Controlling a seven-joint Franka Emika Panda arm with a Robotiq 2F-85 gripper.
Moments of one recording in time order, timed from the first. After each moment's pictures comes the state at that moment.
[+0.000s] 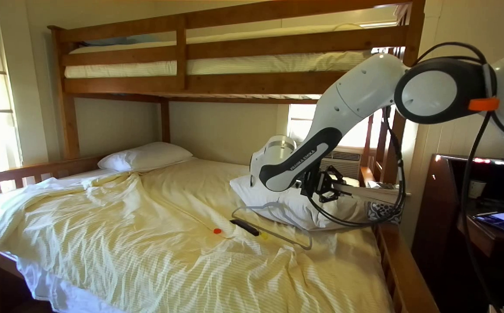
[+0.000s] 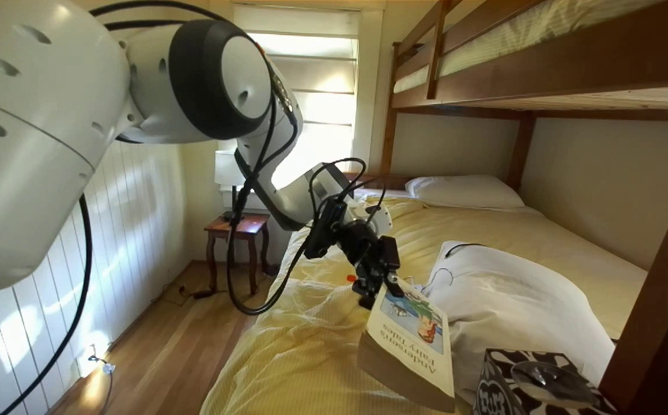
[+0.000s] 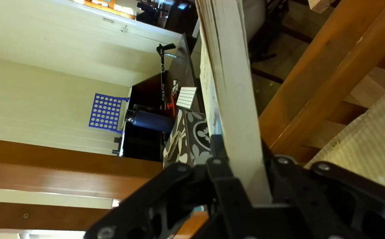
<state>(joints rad) 0.21 0.69 -0.20 -1.53 -0.75 1.18 0.62</state>
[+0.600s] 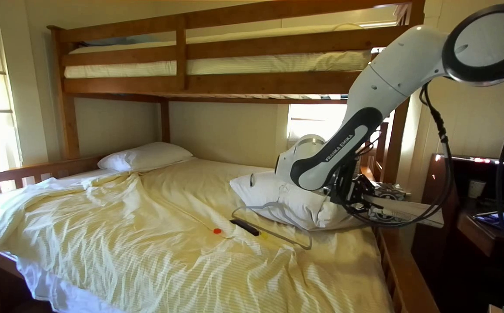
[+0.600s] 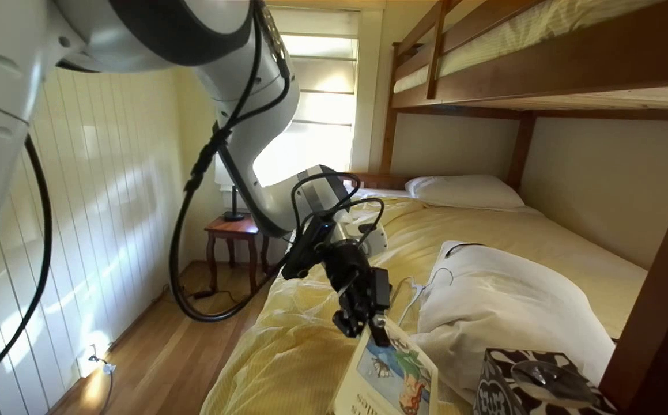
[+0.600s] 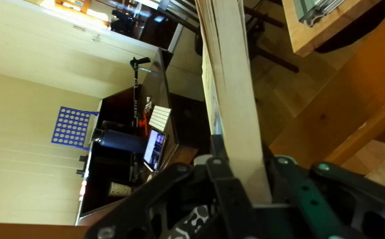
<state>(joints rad) 0.11 0.42 -0.12 -1.95 -0.70 1.33 0.72</state>
